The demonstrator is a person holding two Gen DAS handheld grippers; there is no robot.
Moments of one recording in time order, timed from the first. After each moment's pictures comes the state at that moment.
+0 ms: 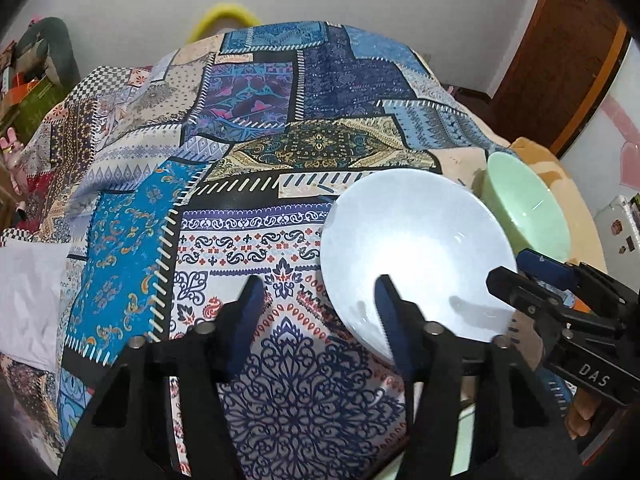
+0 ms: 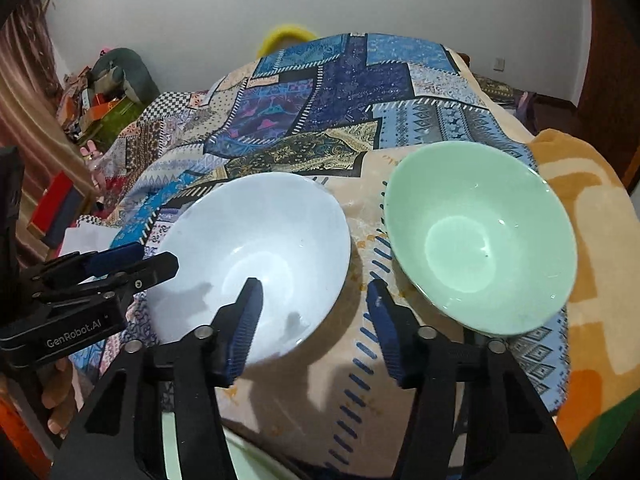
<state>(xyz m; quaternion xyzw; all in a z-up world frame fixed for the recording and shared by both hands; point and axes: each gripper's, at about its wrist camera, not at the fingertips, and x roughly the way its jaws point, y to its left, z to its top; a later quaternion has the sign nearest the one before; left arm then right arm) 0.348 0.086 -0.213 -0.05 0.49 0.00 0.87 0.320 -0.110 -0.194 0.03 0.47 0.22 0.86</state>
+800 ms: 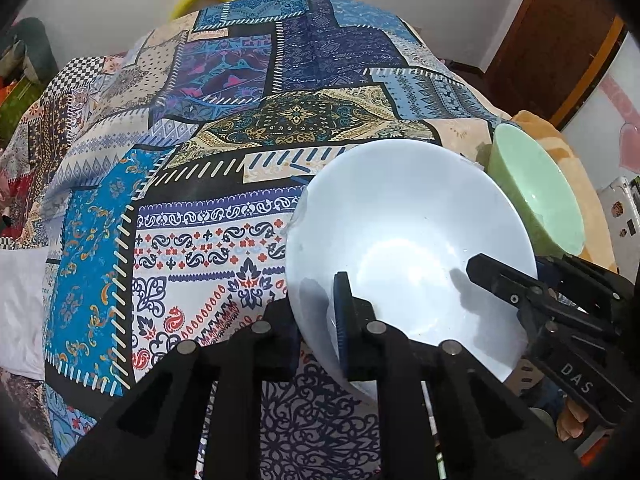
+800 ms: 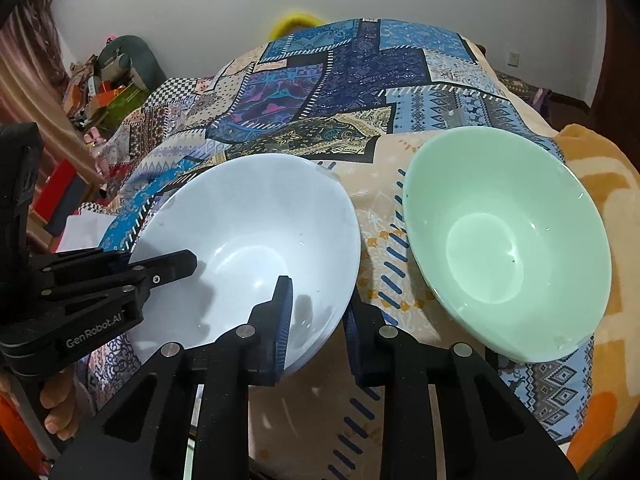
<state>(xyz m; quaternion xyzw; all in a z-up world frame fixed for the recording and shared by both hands) 0.373 0.073 -0.240 -0.05 0.53 -0.03 0.85 0.332 -0.103 -0.209 0.02 0.48 0.24 0.84</state>
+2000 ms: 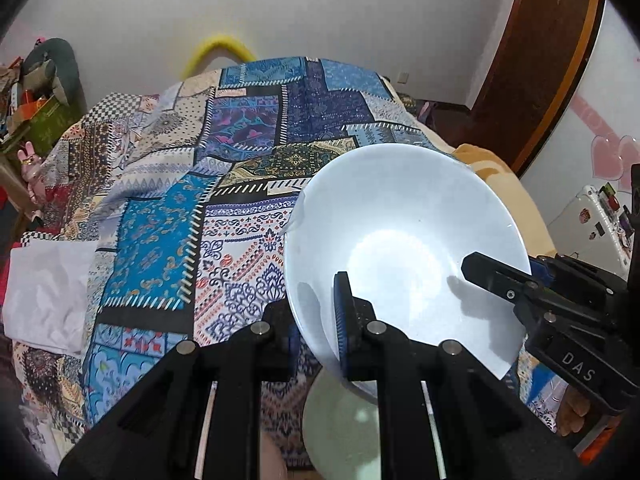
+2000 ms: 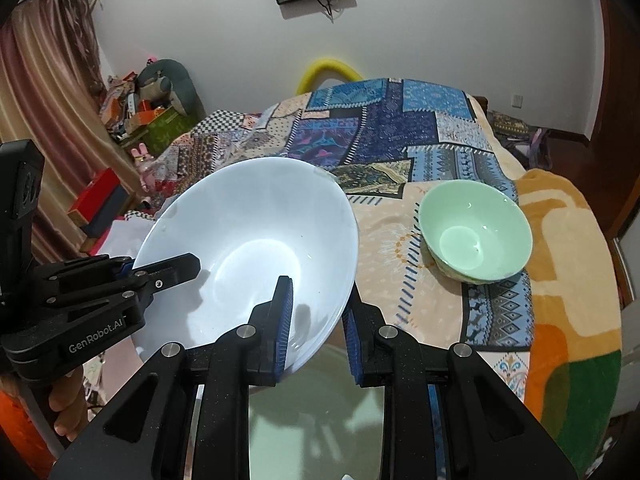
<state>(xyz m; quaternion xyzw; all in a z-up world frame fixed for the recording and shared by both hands) 0.245 0.063 -0.125 -0.05 0.45 -0.02 0.89 0.242 -0.110 -0.117 0.02 0.41 0.27 0.87</state>
